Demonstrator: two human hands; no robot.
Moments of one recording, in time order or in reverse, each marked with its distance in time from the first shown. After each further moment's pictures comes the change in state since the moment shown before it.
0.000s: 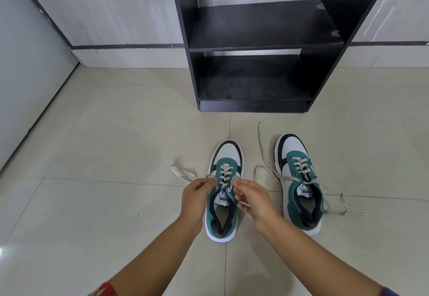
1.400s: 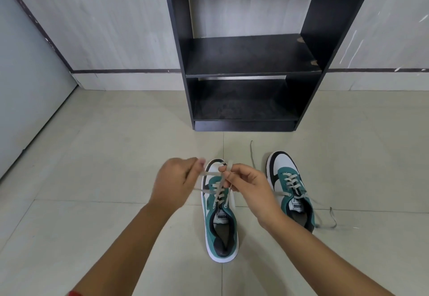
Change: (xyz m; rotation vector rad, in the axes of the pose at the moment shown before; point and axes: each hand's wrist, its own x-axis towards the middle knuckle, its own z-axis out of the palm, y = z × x) left_hand 0.019 0.071 -0.043 0.880 0.009 1.057; right_hand -0.036 -0.063 0.008 -0.084 -0.255 -0.613
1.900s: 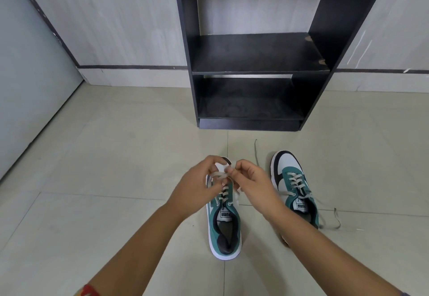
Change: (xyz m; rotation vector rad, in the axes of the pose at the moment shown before) left_hand -0.008 0.028 0.008 -0.460 -0.254 -0.216; right_hand 0.009 0.003 -0.001 -0.199 -0.031 0.041
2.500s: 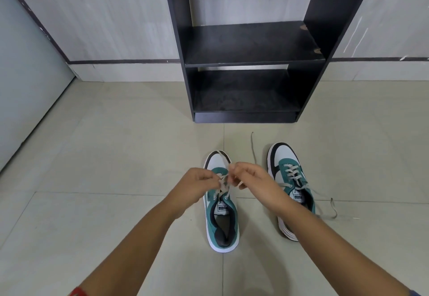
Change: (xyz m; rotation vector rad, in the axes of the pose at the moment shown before) left_hand 0.002 -0.007 0.007 -0.288 -0.154 -0.391; right_hand -0.010 0.000 -0.018 -0.134 -0.147 0.069
